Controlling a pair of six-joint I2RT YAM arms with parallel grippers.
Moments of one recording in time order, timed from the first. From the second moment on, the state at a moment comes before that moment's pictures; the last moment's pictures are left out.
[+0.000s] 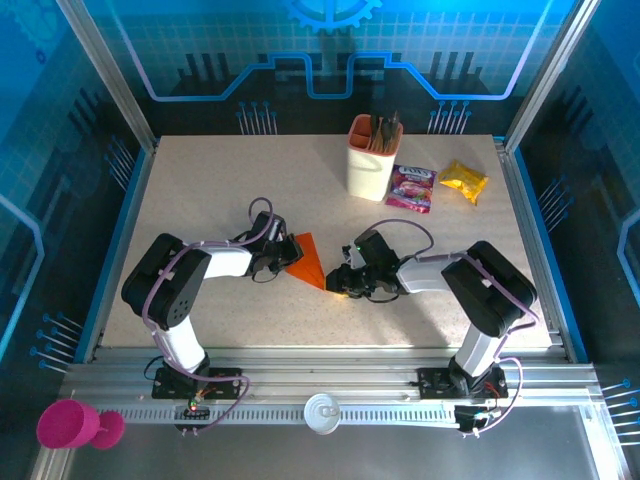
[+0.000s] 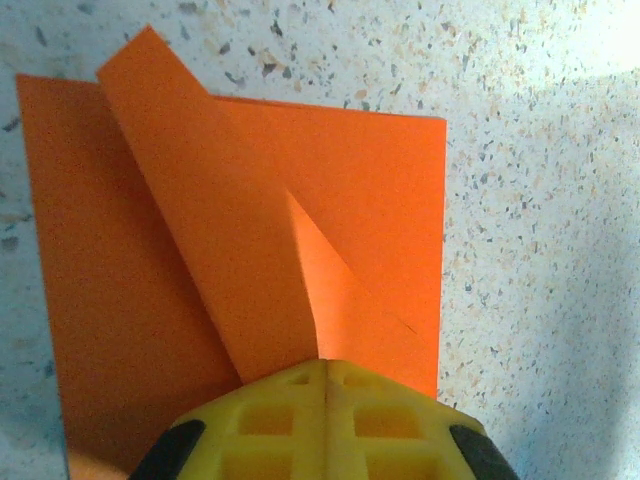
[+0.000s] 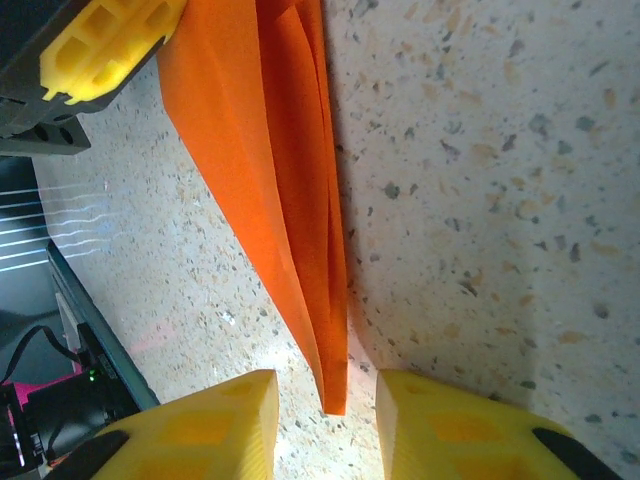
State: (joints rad) left arm -0.41 1.77 0.77 0.10 0.24 -0.93; right arm 0.65 1.73 0.71 0.12 -0.56 0.84
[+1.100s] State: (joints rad) left arm -0.39 1.69 0.78 -0.04 0.26 -0.92; right arm 0.64 1.71 0.79 0.01 -0.59 0.83
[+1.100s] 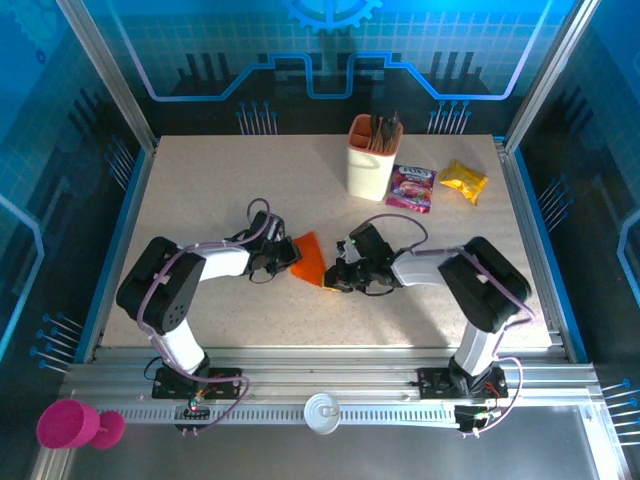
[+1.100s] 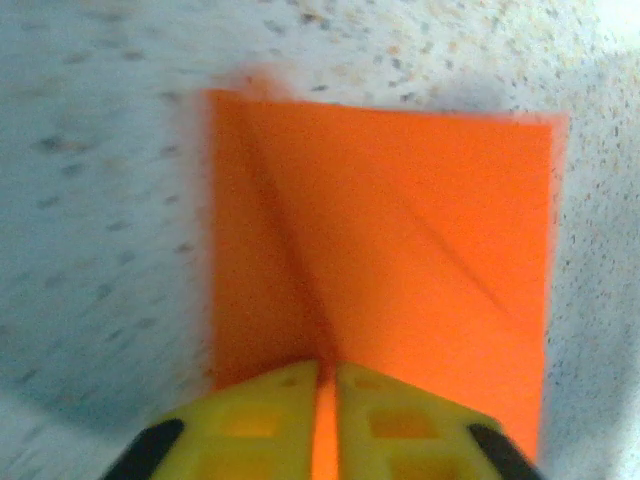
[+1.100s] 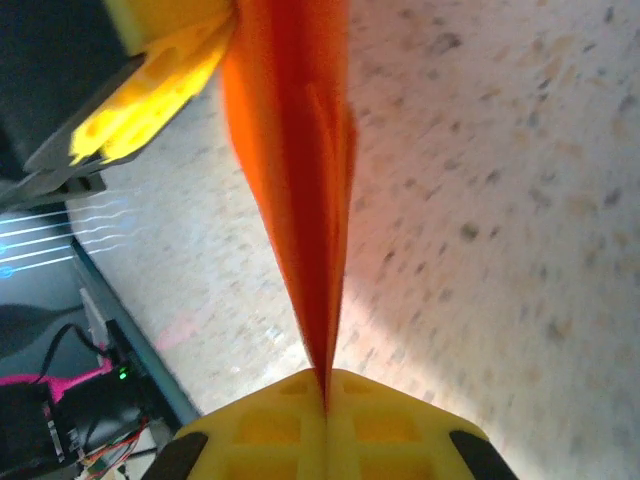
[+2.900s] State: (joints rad) left arm -0.31 0.84 0.62 -0.56 -0.01 -0.93; right arm 1.11 2.33 1.70 -1.59 0.54 0.63
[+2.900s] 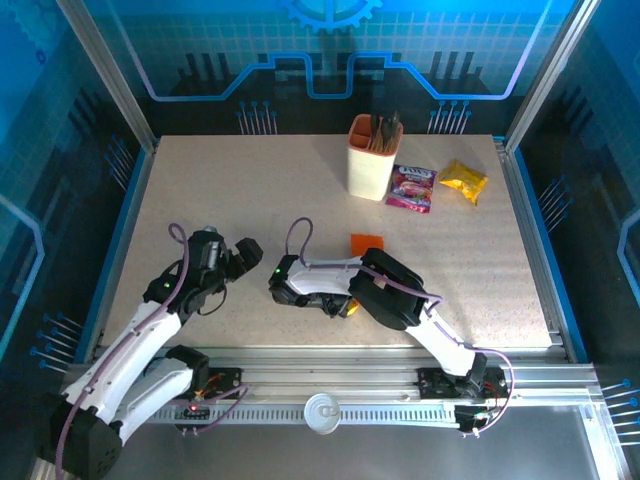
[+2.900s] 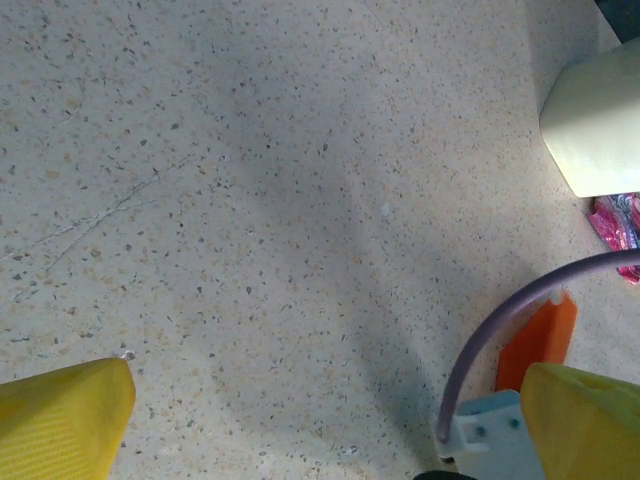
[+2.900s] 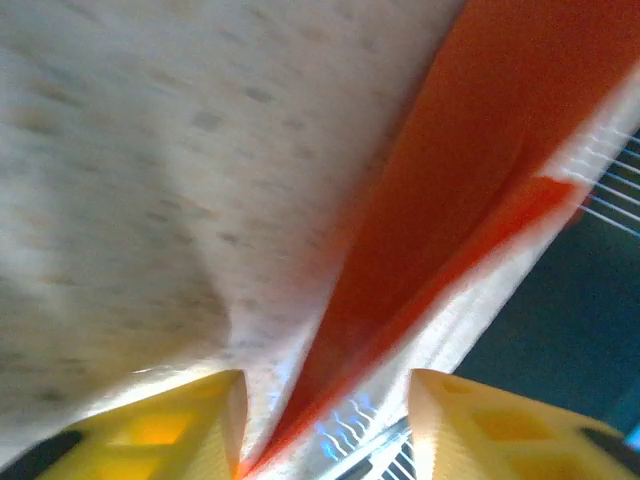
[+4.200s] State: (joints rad) left arm -0.83 1.70 1.23 -0.40 0.12 -0.68; right arm 0.19 1.28 0.88 -0.70 -0.32 0.51
